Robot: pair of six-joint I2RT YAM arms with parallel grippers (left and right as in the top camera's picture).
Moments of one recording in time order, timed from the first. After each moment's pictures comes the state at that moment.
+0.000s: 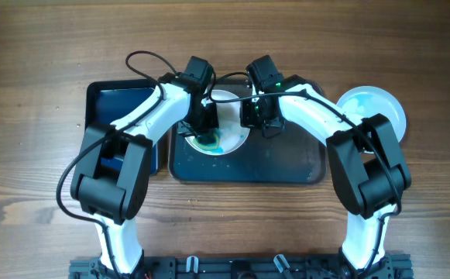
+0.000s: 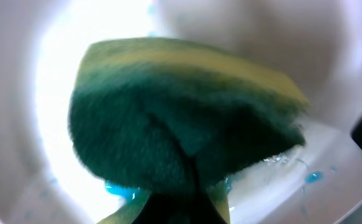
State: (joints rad) left arm -0.39 2.02 1.36 -0.80 0.21 -0.44; right arm 0.45 2.06 1.37 -0.63 -0.21 0.47
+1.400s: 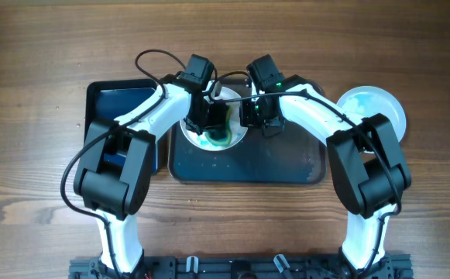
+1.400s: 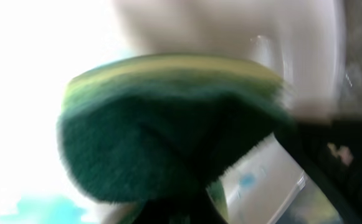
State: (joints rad) left arm -0.38 2.05 1.35 -0.66 0.32 -0.43; right arm 0.45 2.06 1.37 -0.61 -0.23 0.45
